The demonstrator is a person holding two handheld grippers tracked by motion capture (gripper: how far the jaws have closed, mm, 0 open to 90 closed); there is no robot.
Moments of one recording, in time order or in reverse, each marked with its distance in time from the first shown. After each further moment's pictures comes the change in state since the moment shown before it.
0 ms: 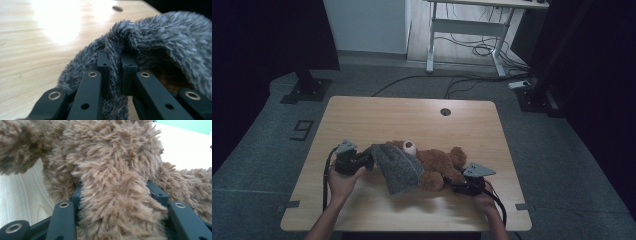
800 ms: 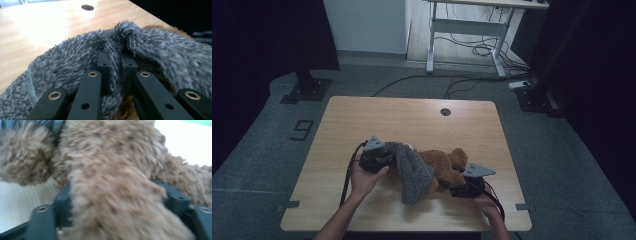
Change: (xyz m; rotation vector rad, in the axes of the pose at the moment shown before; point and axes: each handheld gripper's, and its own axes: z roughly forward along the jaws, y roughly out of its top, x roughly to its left) left arm -0.050 0.012 0.035 0.071 -0.089 0.120; right arm 0.009 0.007 -0.005 0.034 0.009 0.054
